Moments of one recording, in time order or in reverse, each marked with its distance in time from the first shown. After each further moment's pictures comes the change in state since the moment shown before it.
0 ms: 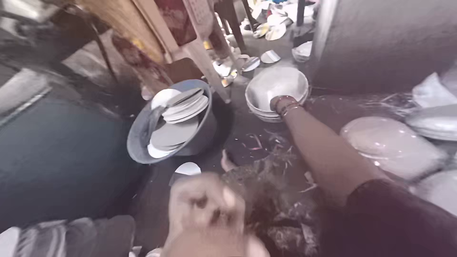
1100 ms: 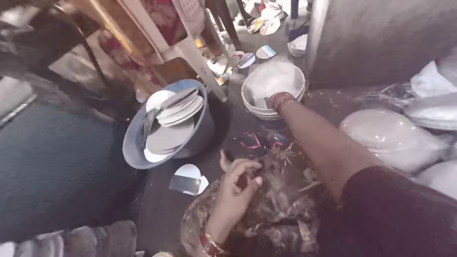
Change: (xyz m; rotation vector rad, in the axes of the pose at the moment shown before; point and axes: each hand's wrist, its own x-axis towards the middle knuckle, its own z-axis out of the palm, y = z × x) left_hand 0.006 -0.069 0.022 0.153 -0.187 -0.450; right_hand 0.017 0.006 0.005 -0.068 -0.048 -0.078
